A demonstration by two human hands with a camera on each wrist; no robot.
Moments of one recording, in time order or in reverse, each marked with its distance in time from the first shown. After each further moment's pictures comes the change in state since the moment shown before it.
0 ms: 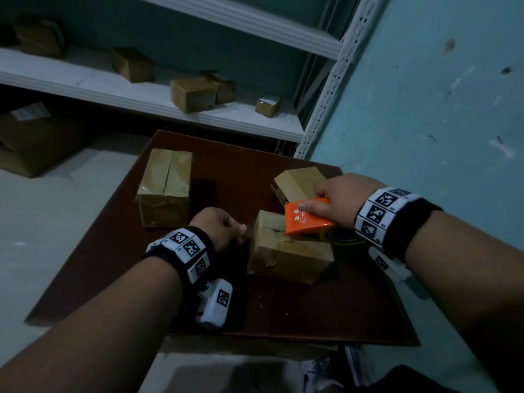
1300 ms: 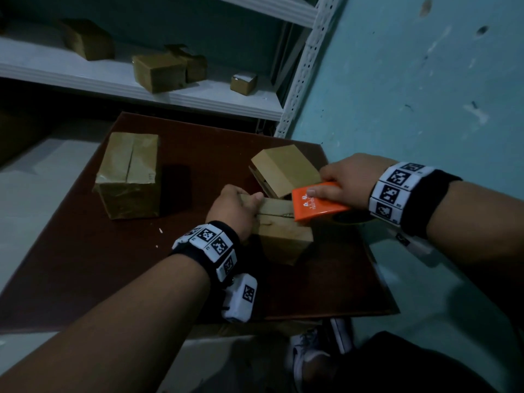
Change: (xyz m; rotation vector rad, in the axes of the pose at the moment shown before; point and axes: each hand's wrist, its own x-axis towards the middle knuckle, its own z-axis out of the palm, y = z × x) left_hand 0.002 0.044 0.061 -0.219 0.033 -0.014; right_hand -0.014 0.054 0.017 -0.071 -0.050 -0.031
